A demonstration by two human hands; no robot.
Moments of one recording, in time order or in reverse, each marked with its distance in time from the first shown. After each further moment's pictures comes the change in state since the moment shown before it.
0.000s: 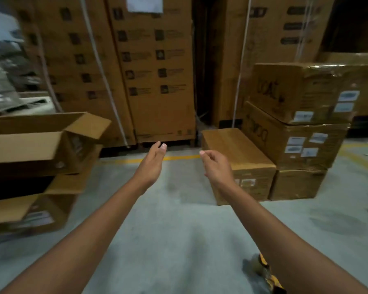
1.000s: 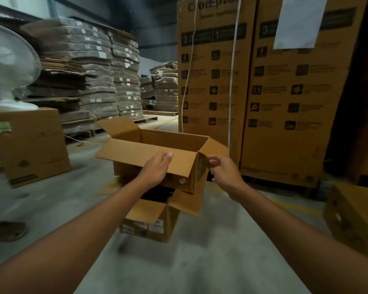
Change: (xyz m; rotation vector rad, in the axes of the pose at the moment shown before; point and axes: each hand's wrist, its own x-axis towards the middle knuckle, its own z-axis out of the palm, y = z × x) left_hand -0.010 -0.107 -0.392 0.305 0.408 -0.080; right_hand -0.025 -0.174 0.366 0.007 -0.585 -0.192
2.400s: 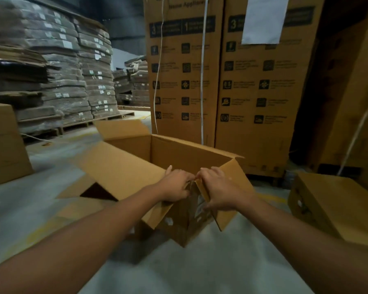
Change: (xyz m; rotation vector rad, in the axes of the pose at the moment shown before) left_hand 0.020 0.055 0.127 0.560 -0.491 0.390; right_hand -0.001 0.062 -0.088 -0.977 -0.334 -0.160
